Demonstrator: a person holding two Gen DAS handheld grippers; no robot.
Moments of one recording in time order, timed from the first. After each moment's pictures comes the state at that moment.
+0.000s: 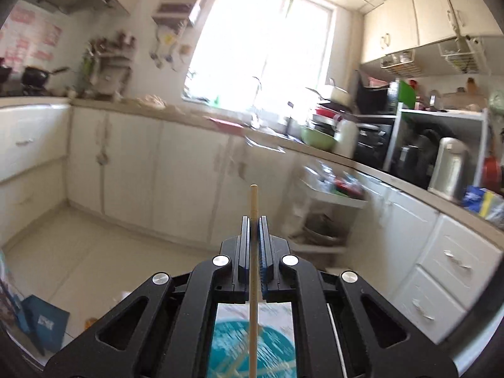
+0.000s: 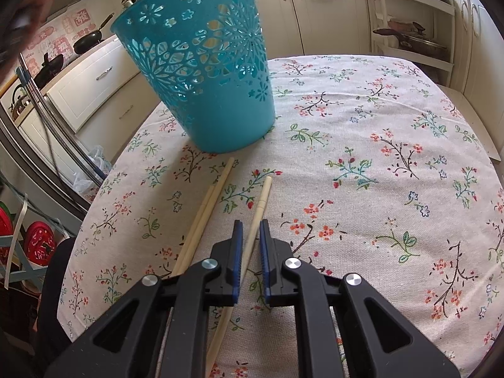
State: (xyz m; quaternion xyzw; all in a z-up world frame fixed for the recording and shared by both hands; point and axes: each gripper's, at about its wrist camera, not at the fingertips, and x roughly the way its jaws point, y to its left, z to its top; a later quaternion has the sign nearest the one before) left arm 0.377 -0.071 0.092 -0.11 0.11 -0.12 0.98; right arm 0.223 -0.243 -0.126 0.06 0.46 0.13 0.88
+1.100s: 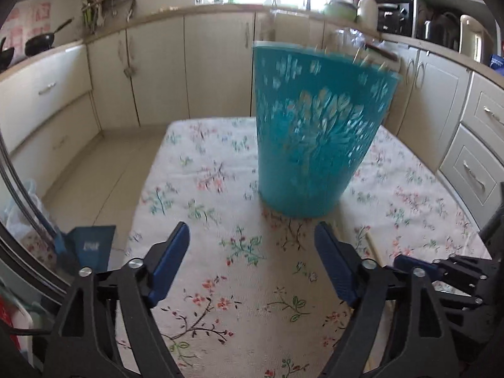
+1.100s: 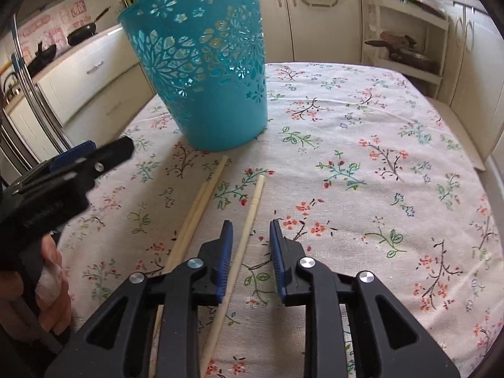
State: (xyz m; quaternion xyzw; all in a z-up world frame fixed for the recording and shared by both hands) left arm 0.281 -0.042 -0.133 0.00 0.34 -0.08 0.94; right arm 0.214 -0.232 -0.123 0.01 0.45 0.08 0.89
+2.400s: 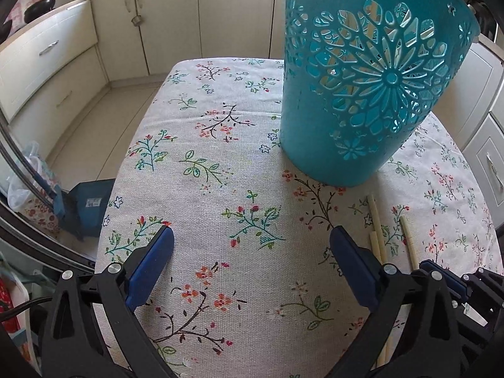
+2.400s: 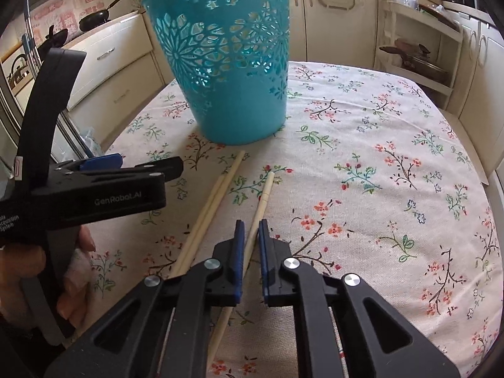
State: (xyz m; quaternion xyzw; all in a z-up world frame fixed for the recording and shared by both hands) left arm 0.317 -0.044 -0.165 -0.01 0.45 -0.04 0.89; right arm 0.208 -0.221 -0.121 0.00 0.45 0.11 0.89
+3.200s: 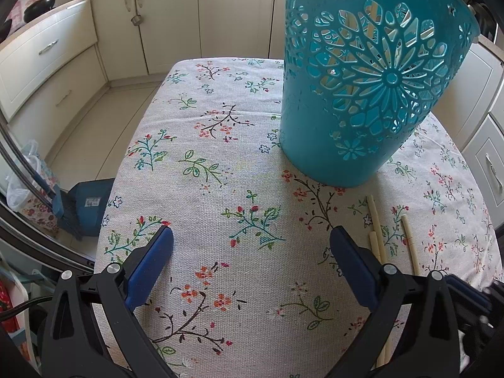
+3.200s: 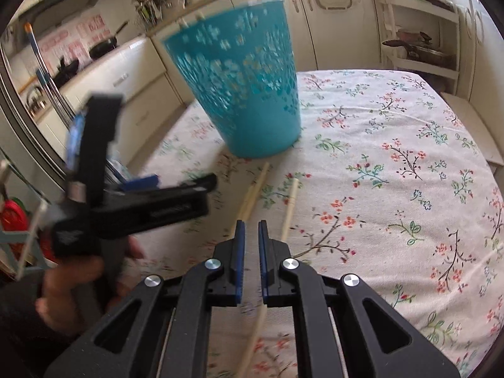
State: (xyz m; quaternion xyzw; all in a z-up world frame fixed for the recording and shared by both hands) left arm 0.318 -0.043 -0.166 -0.01 0.45 -0.04 0.89; right arm 0.188 -0.230 -0.095 0.08 0.43 0.16 0.89
